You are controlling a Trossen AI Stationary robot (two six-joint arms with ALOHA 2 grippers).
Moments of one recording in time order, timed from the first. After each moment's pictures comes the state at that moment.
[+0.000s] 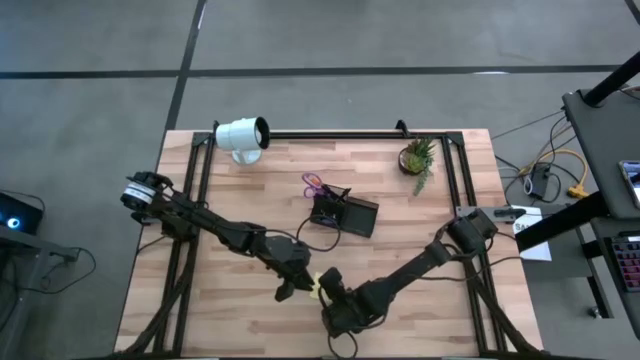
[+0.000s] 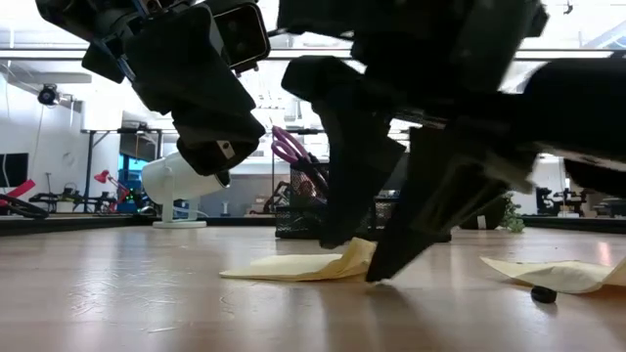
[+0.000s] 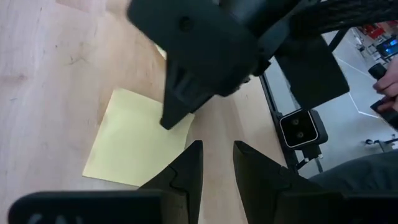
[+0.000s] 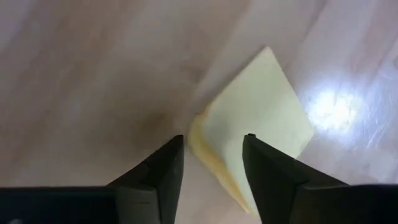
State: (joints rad) left arm -0.31 1.64 0.77 0.36 0.24 -0.54; right arm 0.55 2.25 1.67 -0.70 0.36 -0.14
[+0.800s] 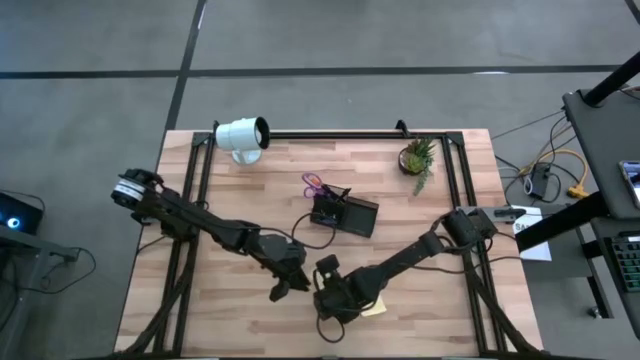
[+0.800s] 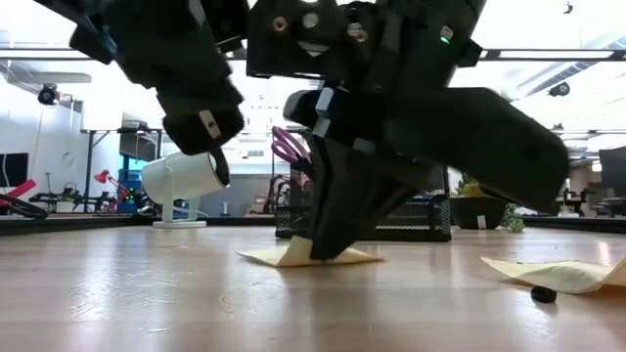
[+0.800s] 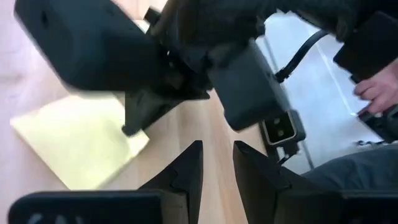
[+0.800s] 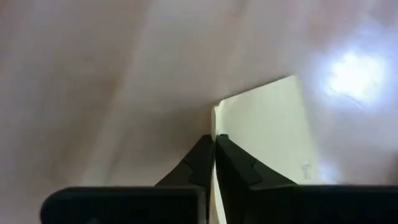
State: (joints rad) left arm -0.32 1.55 0.76 0.29 0.24 -0.57; right arm 0.47 2.25 1.65 -0.65 0.32 -0.01
